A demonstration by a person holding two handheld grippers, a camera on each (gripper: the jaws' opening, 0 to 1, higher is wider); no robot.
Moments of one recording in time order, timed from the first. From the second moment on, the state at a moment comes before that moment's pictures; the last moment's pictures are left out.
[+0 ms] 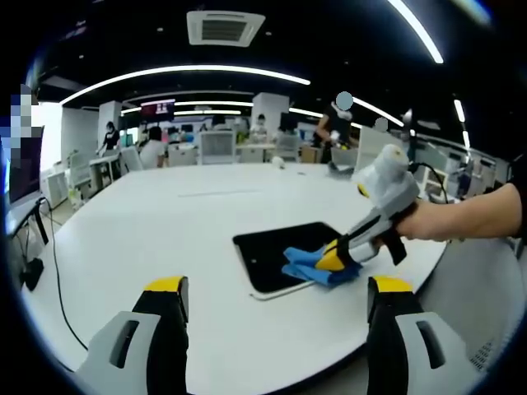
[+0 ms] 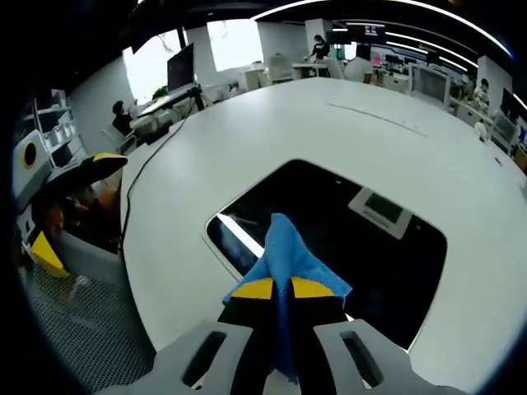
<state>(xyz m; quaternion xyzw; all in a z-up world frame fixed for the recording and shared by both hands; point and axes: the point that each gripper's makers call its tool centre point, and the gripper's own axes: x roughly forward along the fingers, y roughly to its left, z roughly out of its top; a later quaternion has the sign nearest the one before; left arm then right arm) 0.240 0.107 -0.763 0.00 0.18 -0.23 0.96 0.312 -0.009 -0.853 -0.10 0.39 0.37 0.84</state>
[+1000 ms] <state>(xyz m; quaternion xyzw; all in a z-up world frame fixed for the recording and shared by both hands) 0.240 0.108 -0.763 0.00 0.18 -0.23 0.96 0.348 -0.012 -0.853 -0.09 0.37 0.36 0.85</state>
